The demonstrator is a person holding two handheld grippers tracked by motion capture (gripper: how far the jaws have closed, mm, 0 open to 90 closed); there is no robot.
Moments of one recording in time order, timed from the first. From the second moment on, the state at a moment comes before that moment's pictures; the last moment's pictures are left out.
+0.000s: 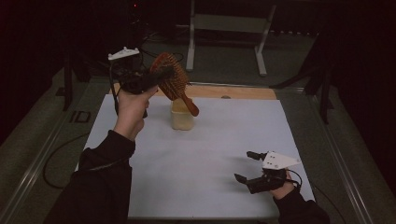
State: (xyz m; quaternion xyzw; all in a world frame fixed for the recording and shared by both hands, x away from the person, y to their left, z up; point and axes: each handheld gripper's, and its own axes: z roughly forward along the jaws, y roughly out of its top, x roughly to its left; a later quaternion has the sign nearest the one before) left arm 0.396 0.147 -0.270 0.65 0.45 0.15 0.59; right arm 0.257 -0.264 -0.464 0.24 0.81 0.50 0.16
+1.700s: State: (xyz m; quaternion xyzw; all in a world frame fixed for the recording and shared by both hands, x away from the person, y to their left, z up) left arm 0.463 0.144 -0.360 0.63 0.53 0.14 0.54; right arm 0.258 -0.263 -0.466 0.25 0.82 0.50 0.16
